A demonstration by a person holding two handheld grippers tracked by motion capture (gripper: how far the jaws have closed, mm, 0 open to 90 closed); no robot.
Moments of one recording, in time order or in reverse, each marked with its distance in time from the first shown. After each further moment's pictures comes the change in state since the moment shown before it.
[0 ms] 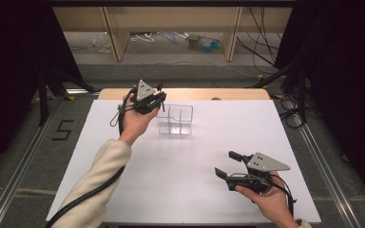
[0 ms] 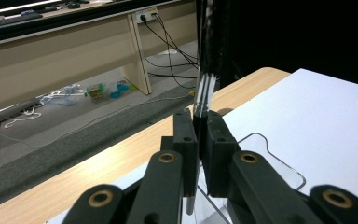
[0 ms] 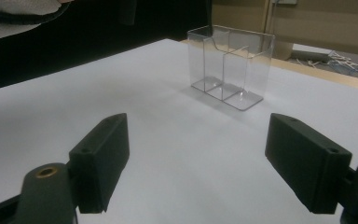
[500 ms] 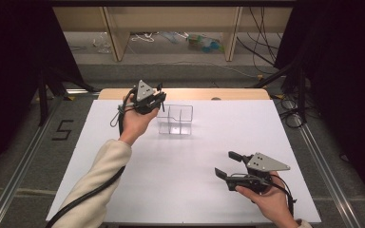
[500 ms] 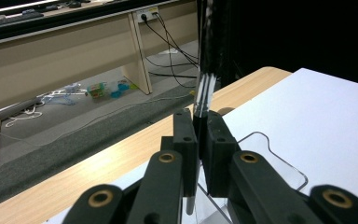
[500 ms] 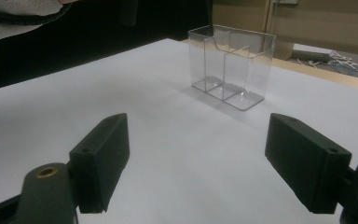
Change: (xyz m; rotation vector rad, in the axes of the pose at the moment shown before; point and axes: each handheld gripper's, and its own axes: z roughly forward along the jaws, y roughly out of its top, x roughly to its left) left arm 0.000 -0.001 0.001 0.003 0.004 -0.001; right arm 0.002 -0.001 0.001 -0.007 0.018 0.025
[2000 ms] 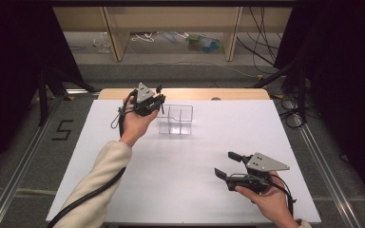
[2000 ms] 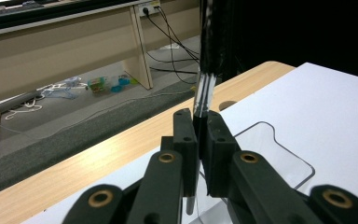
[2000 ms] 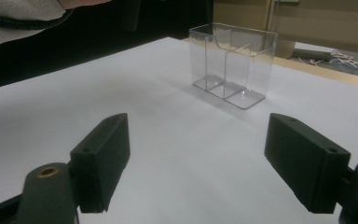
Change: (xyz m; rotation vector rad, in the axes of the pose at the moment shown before) left arm 0.002 -0.010 0.004 0.016 0.007 -0.017; right arm 0.001 -0.001 0.001 -0.012 -0.024 -0.004
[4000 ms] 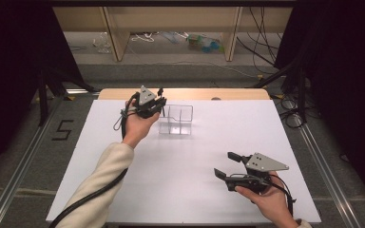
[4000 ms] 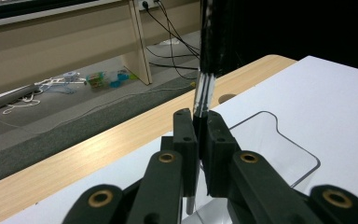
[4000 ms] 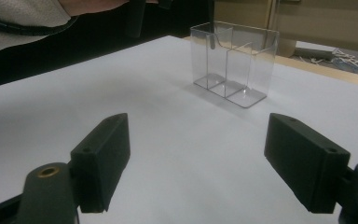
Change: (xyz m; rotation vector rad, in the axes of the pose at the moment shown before) left arm -0.002 -0.011 0.008 0.016 -0.002 -0.010; right arm -0.002 0.001 -0.001 0.029 0.014 -0.018
